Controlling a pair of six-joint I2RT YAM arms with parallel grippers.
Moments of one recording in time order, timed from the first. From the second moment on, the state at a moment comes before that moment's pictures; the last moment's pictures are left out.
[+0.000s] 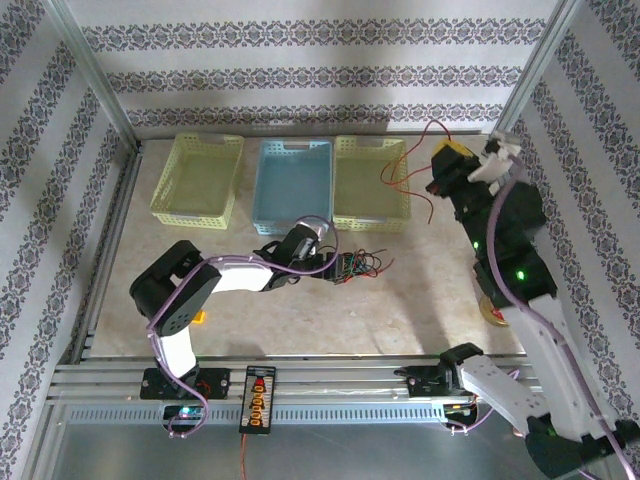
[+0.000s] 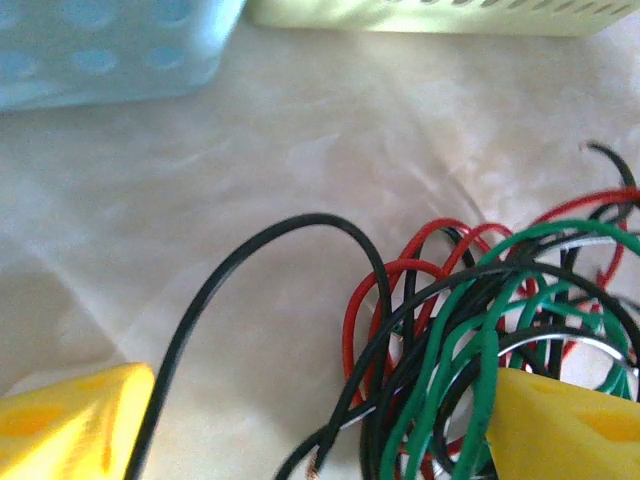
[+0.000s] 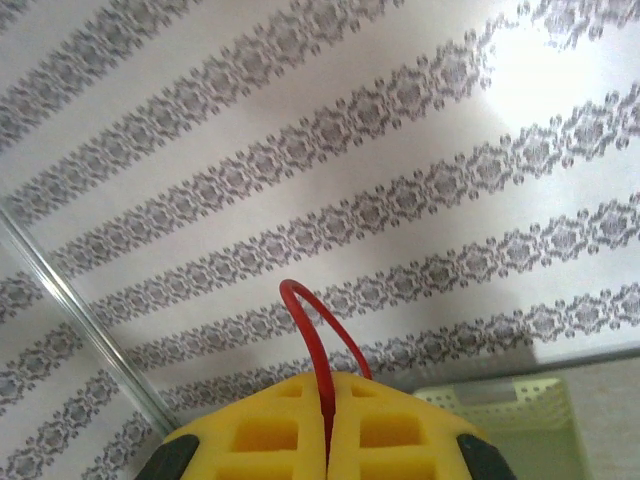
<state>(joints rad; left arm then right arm) -0.72 1.79 0.86 0.15 0.04 -0.58 0.29 0.91 1.14 -0.16 0.04 0.48</state>
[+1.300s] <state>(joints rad) -0.72 1.60 0.76 0.08 -0.02 -0.60 0.43 1.27 0.95 -0.29 -0.27 0.38</state>
